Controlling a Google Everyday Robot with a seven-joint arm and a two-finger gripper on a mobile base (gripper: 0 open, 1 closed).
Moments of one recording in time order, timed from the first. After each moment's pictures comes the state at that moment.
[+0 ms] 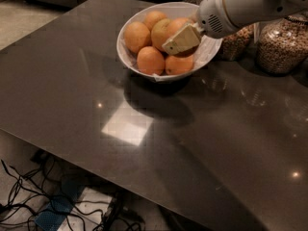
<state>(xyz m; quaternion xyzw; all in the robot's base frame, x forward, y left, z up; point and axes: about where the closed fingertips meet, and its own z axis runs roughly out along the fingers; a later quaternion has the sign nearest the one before) 0.607 -0.083 0.989 -0.44 0.78 0.10 0.43</state>
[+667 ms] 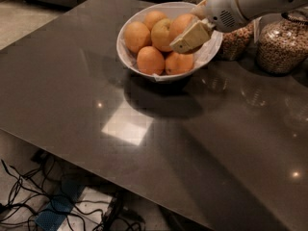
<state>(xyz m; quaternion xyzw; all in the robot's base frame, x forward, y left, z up) 0.611 -0.095 0.996 -0.51 0.73 0.11 0.44</state>
